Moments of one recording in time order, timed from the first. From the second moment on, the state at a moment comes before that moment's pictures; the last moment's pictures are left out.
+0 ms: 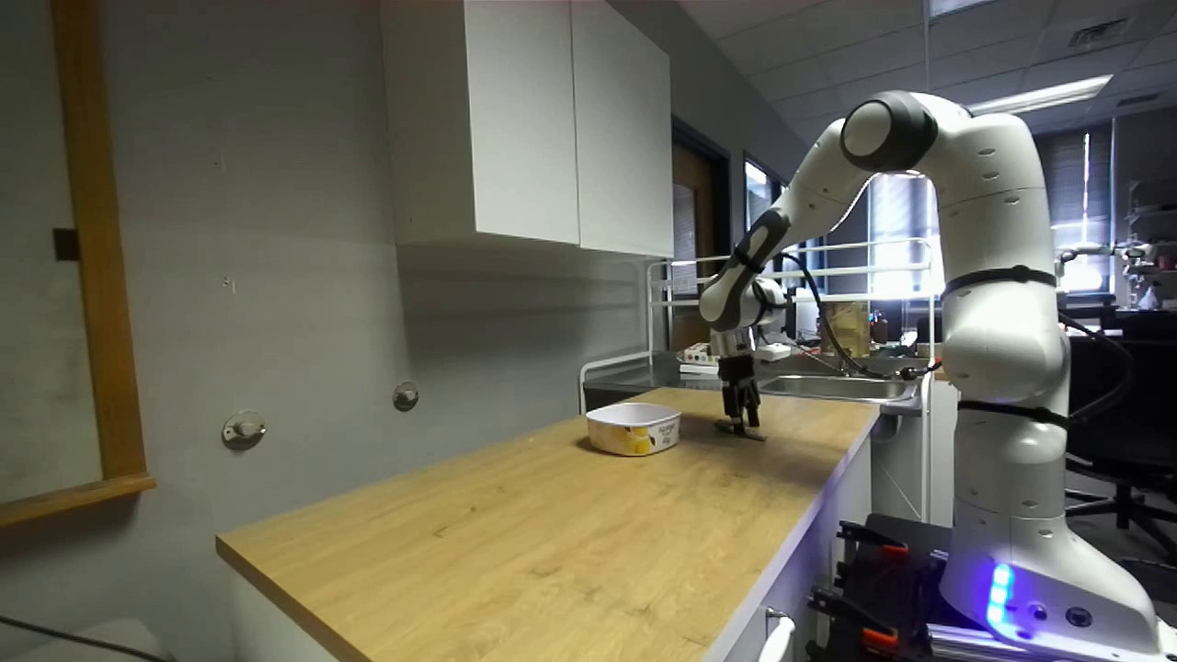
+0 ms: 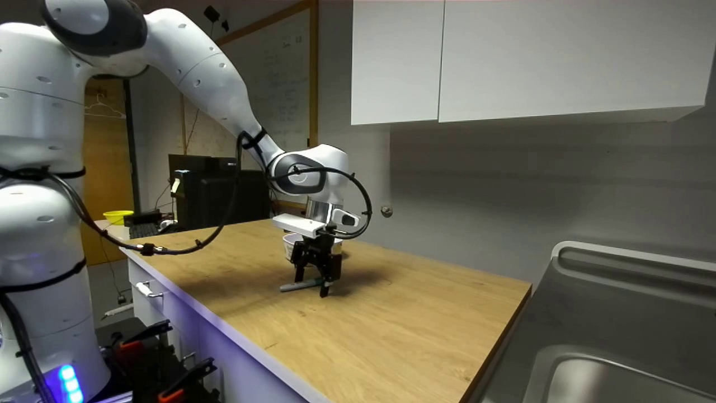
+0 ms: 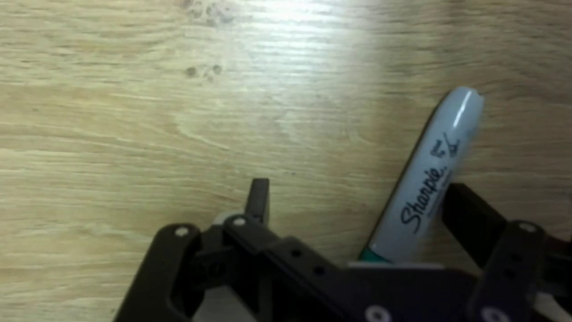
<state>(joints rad) -0.20 0.10 -0.28 -2.31 -0.04 2.23 -0.46</state>
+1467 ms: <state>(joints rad) -0.23 0.09 -0.24 -2.24 -0.03 2.21 -0.44</state>
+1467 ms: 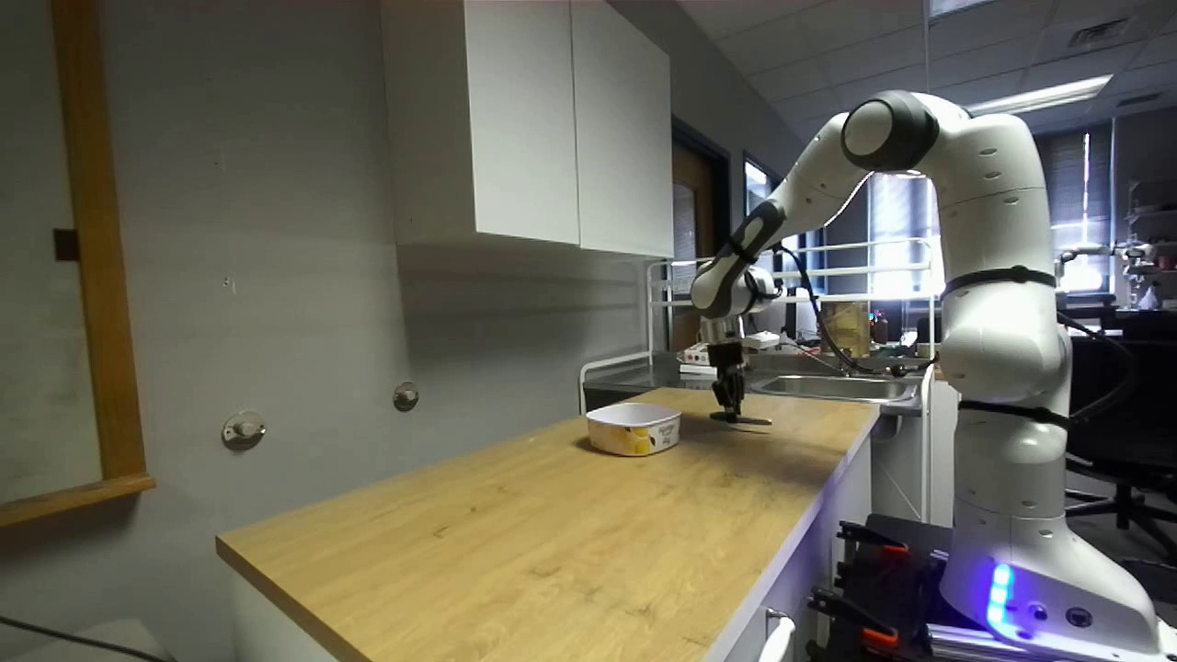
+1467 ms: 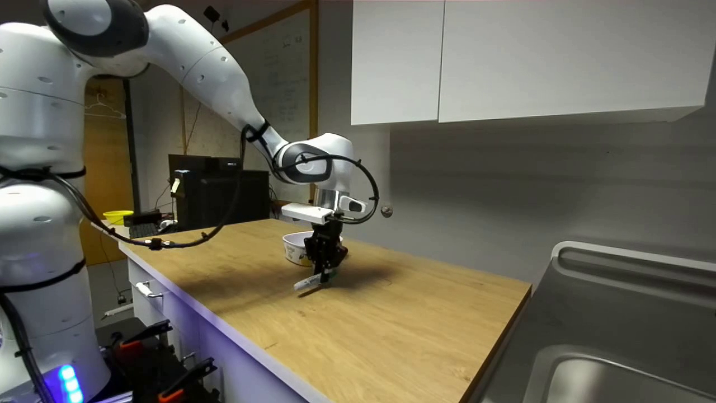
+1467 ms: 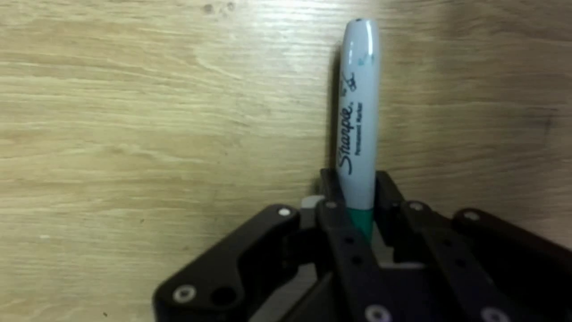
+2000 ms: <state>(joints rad) -0.16 -0.15 -0.17 -2.24 -0.04 2.11 -0.40</state>
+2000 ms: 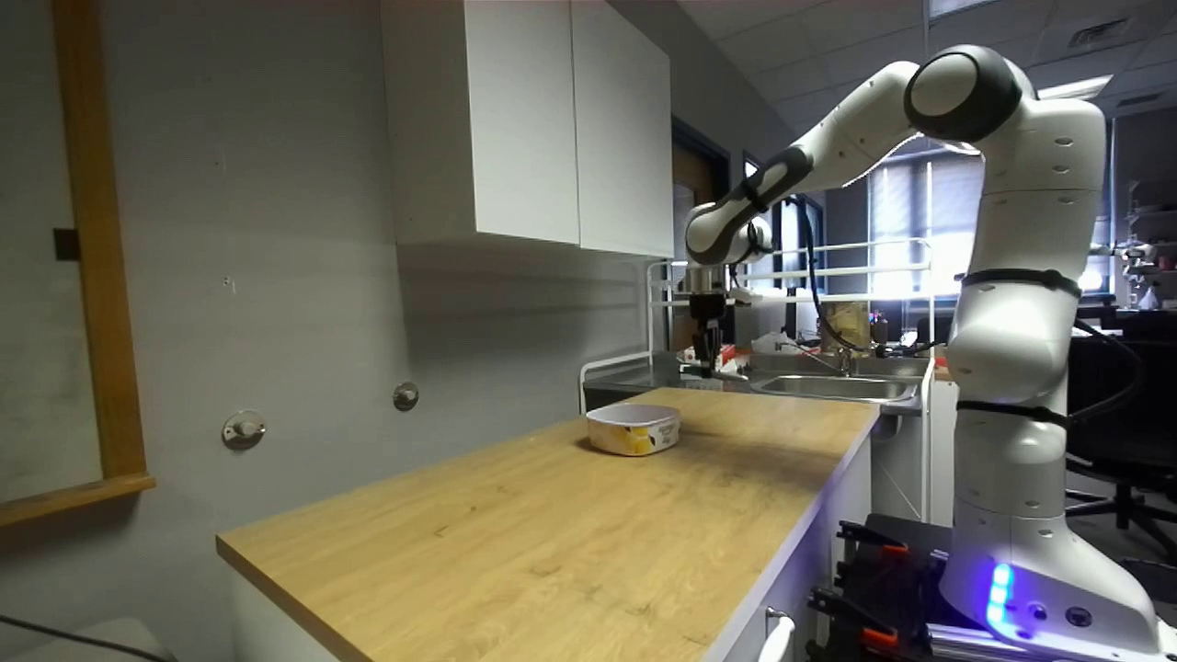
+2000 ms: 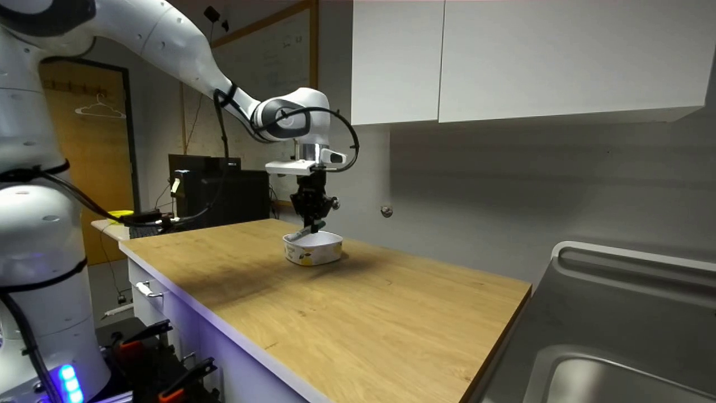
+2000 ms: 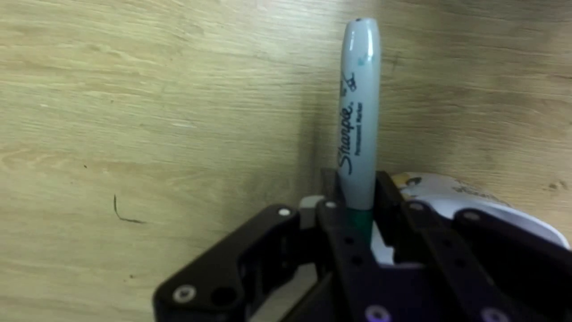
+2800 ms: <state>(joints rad) -0.02 -0.17 -0.03 -2.19 -0.08 2.07 -0.25</state>
